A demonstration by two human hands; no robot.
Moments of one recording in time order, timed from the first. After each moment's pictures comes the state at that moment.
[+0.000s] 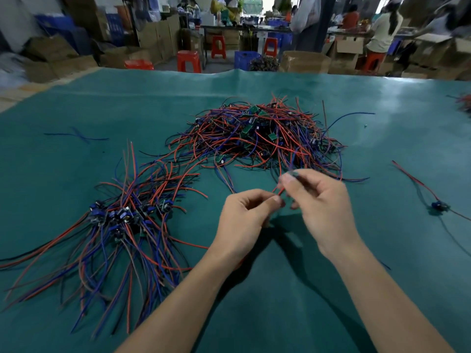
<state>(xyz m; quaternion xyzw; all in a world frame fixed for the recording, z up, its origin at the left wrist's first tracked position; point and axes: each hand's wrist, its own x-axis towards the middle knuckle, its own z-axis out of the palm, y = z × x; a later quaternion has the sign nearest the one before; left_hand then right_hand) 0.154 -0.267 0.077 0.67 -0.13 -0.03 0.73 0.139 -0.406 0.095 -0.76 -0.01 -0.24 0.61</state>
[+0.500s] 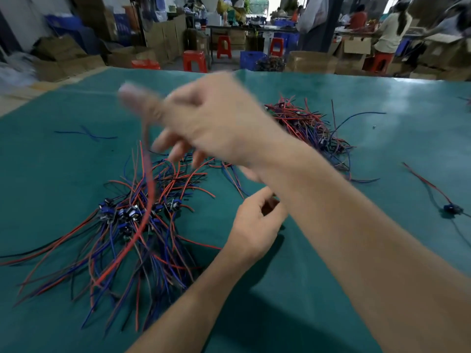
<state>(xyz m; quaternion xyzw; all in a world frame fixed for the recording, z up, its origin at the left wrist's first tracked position) 0.149 -0.272 0.083 0.72 -0.16 -0.02 0.68 0.162 -0.274 0.237 -0.82 -0.23 -0.04 0.52</state>
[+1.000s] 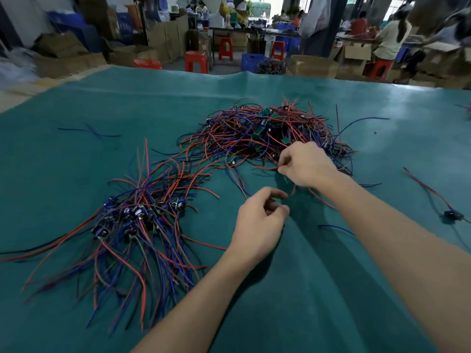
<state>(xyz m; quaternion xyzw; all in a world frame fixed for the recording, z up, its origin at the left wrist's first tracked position) 0.158 -0.271 0.070 0.74 -0.11 -0.02 0.66 0.248 -0.414 0.135 -0.99 0.03 -0.05 0.11</state>
